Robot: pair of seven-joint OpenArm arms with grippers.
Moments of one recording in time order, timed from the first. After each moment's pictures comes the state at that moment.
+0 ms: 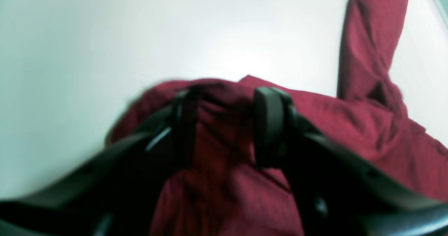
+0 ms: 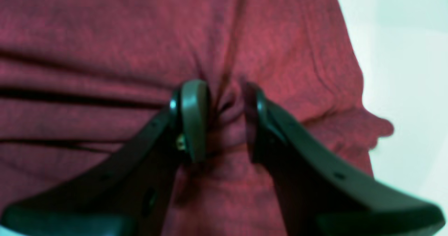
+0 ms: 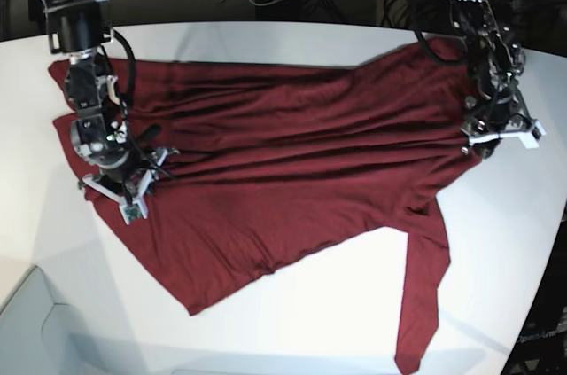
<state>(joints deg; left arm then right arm) 2.9 -5.2 -30.5 76.5 -31.7 0.3 20.5 9.1 17.1 -5.0 70.5 -0.3 11.6 -29.0</state>
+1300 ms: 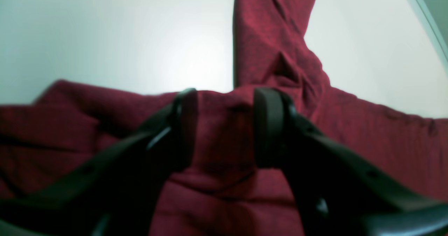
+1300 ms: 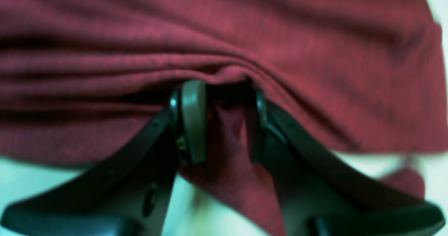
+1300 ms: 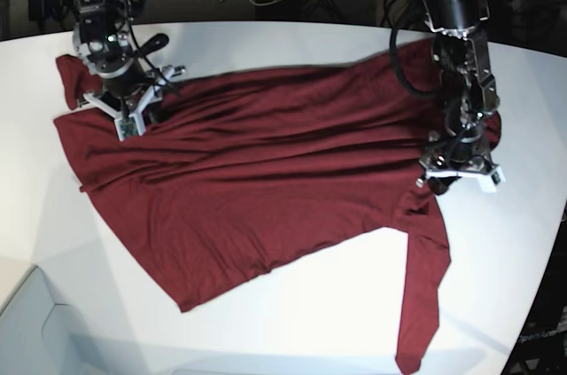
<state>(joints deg) -5.0 -6.6 -18.7 67.1 -32.1 -1.0 18.8 -16.6 12.7 2.8 90.4 0.2 11.4 -25.5</state>
